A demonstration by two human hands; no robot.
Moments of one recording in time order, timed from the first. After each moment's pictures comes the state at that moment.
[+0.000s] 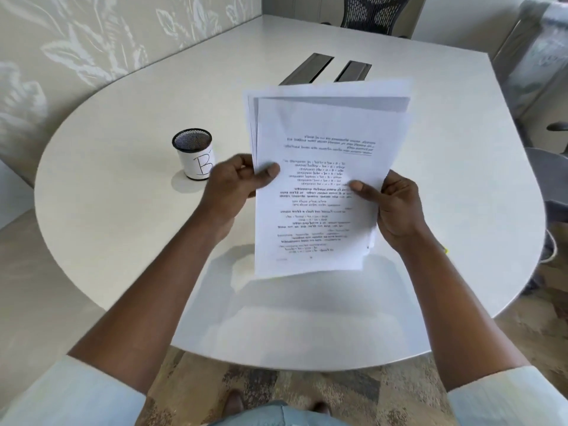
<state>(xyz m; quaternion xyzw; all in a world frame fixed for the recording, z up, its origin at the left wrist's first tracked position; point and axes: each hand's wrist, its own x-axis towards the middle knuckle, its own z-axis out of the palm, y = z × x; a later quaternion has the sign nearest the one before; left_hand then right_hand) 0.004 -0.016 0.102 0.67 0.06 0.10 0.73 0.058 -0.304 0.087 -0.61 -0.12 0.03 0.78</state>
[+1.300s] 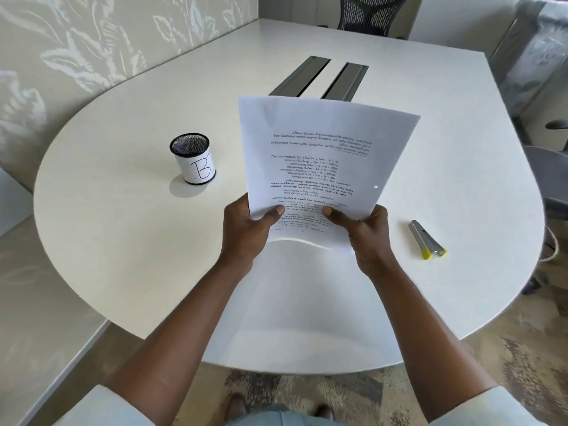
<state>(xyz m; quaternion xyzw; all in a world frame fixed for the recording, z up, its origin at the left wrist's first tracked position) -0.016 -0.054 0.044 0.70 0.10 0.19 0.68 0.026 -0.271 0.054 -0.65 -0.05 0.01 0.76</state>
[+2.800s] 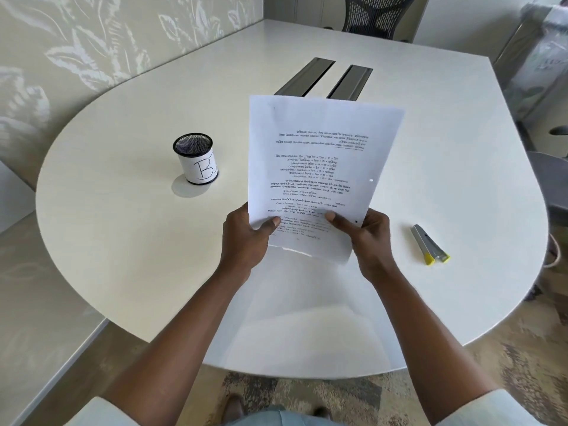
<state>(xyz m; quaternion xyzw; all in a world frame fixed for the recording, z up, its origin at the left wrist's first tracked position) -0.021 -0.048 0.032 0.77 0.15 0.17 0.60 0.028 -0.274 0.046 -0.68 -0.04 0.02 0.74</state>
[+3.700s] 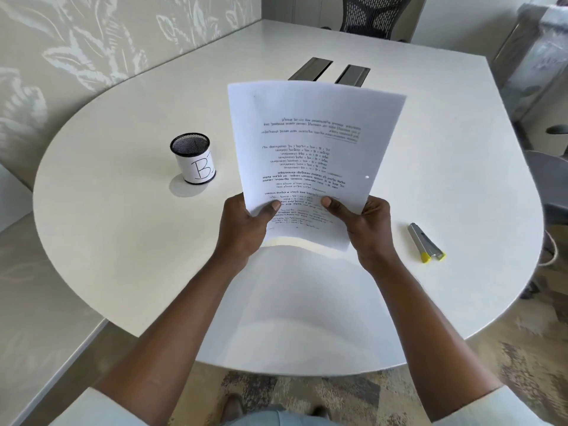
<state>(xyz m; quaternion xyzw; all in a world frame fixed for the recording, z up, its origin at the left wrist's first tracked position) -0.018 -0.049 0.058 0.75 0.08 0.18 0.63 0.032 -0.271 0.064 -0.68 -0.08 0.00 0.73</state>
